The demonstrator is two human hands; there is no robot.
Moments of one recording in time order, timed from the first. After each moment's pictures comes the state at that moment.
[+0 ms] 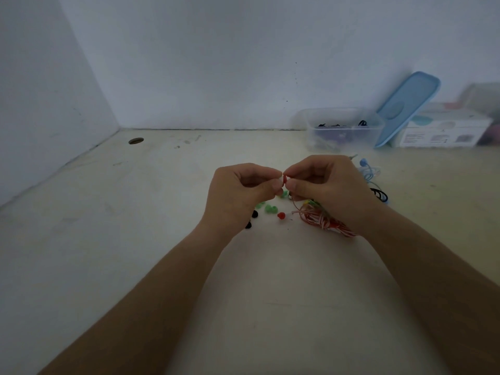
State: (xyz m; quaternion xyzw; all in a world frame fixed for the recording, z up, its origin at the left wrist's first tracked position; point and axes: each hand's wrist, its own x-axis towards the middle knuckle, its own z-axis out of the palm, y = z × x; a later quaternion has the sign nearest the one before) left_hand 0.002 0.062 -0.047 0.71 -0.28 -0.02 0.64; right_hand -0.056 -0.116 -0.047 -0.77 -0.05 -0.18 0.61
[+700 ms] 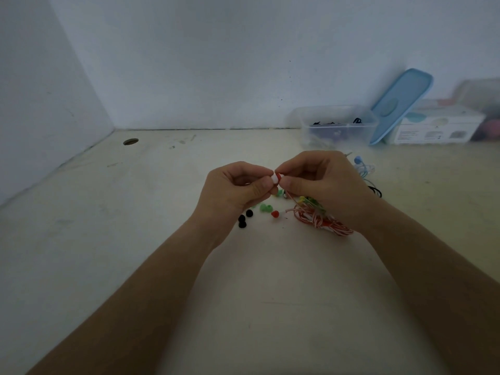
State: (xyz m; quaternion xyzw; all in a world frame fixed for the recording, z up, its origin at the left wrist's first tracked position) left_hand -0.003 0.064 -0.043 0.63 -0.25 -0.12 0.73; right_hand -0.061 -0.116 -0.040 -0.76 -0.10 -0.16 0.62
